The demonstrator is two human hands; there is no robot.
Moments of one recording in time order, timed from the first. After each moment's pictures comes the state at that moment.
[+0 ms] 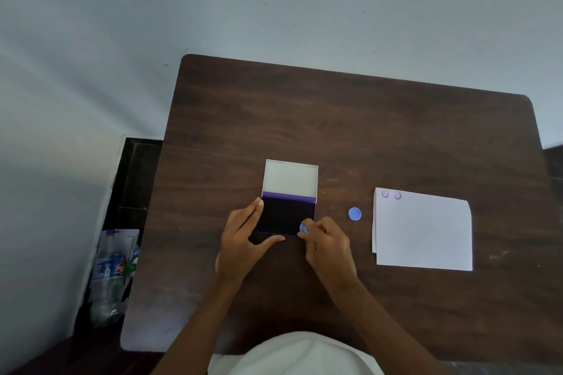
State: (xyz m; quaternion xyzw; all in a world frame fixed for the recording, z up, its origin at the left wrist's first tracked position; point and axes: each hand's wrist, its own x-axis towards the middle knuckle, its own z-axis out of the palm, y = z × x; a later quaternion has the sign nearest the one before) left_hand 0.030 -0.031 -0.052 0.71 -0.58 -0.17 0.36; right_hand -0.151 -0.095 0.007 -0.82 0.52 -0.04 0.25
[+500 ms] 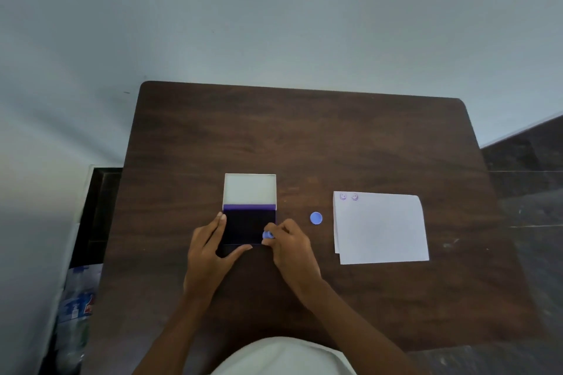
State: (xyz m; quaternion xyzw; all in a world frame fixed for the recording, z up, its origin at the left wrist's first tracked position) left_hand 0.019 -0.031 -0.049 0.74 -0.57 -0.13 0.34; right_hand -0.159 -0.102 0.007 -0.81 0.50 -0.08 0.29
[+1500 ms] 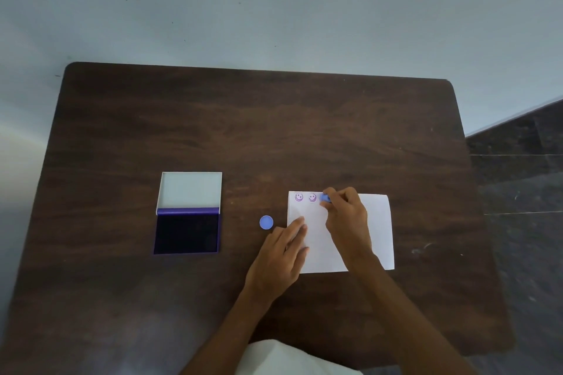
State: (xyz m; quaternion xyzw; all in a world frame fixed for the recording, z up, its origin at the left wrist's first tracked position) left_hand -0.190 -0.105 -0.052 0.61 -0.74 -0.13 0.27; right_hand -0.324 -0.216 -0.004 -0.69 0.67 -0.12 0.24
